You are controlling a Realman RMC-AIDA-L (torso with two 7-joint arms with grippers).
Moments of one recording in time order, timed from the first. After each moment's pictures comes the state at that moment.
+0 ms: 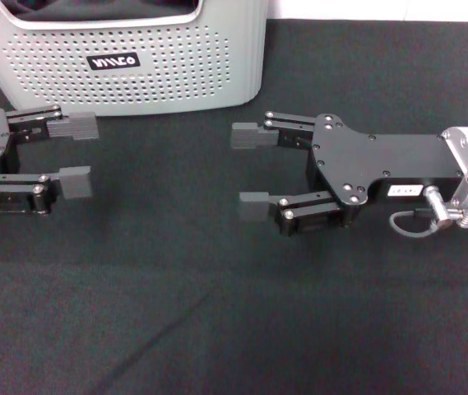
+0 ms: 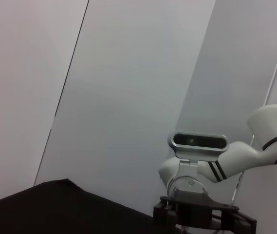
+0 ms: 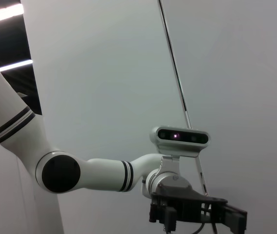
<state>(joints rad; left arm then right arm) -0.38 -1.84 0.83 0.70 1.57 2.03 -1.52 0.86 1.96 -2.16 -0.17 -0.39 -1.73 1.00</state>
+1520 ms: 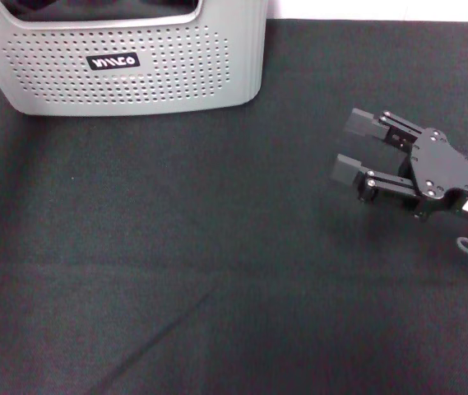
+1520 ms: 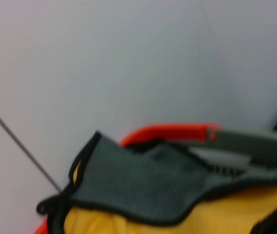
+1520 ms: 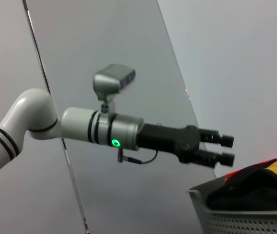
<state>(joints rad) -0.57 -2.09 0.90 1.53 2.36 1.25 -1.86 0.58 1.95 -1.96 -0.17 -0.38 -1.65 0.93</state>
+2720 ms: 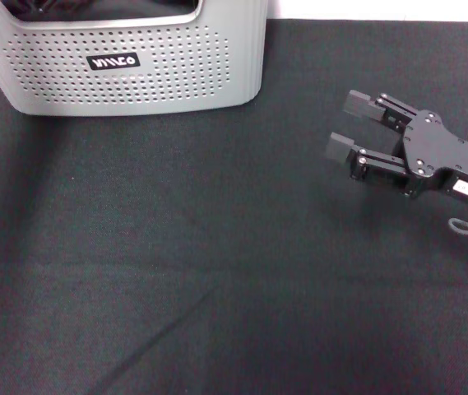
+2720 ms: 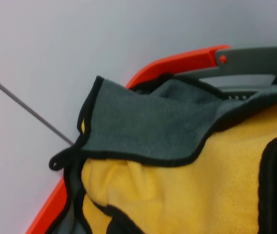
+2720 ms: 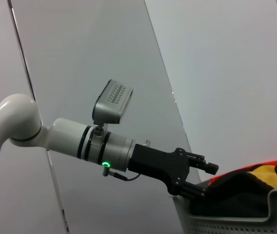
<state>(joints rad) -0.51 -2.09 1.07 1.53 2.56 1.09 -1.87 0.60 1.96 -1.93 -0.17 -0.38 -1.61 0.93</state>
